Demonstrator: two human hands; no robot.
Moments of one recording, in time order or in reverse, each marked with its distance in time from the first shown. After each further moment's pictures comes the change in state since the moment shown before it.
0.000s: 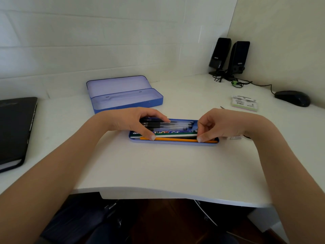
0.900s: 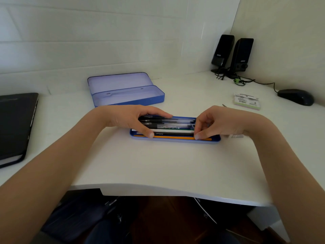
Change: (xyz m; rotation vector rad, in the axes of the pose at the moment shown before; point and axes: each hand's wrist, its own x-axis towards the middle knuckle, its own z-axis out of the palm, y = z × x) left_hand -0.005 -0.003 -0.005 0.087 -0.068 -0.005; right_hand 0.004 -0.001 0.005 0.033 0.019 -0.026
